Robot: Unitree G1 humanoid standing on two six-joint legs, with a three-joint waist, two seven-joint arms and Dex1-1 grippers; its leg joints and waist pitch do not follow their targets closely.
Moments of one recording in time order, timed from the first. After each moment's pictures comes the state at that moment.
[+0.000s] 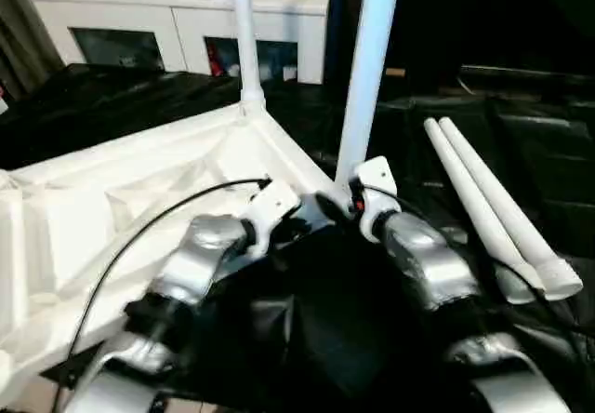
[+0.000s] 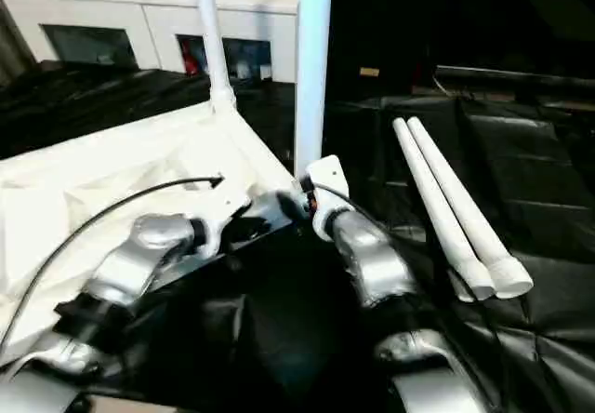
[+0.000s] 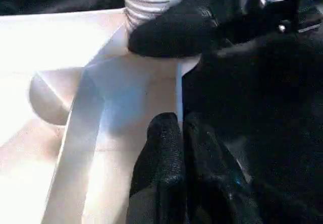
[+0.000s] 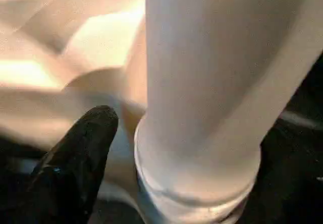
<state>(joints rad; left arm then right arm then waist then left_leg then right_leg) -0.51 0.25 -0.24 0.43 0.06 0.27 -0.85 -0.54 -0.11 0.11 0.58 0.02 0.18 0.52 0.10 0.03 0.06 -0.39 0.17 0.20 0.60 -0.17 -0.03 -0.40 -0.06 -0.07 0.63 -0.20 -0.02</state>
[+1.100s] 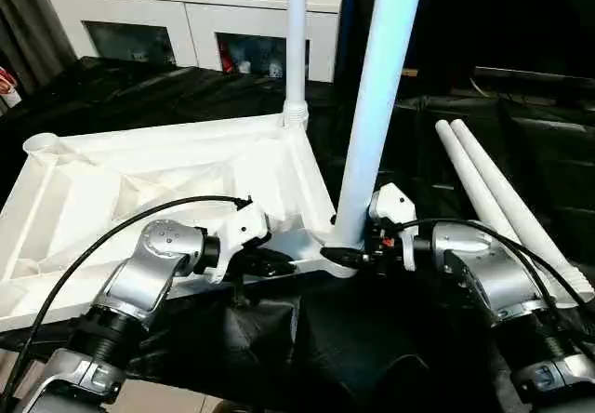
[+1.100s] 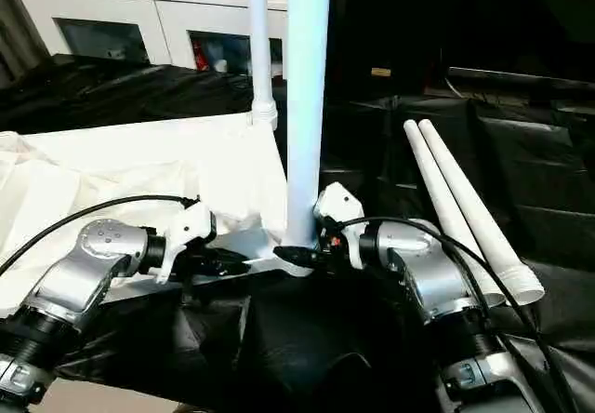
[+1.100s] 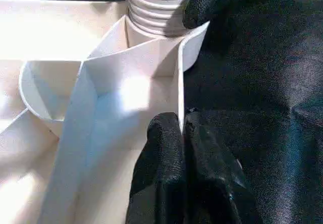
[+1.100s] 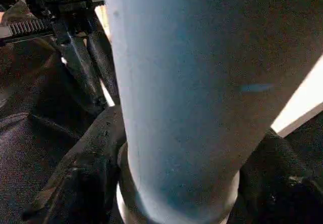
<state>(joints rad) -0.44 0.42 -0.27 0.32 -0.05 0.22 -1.20 -0.44 -0.36 0.21 0.35 0.13 0.17 1.08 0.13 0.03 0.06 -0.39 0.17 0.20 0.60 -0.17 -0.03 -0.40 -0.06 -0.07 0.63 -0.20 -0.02</state>
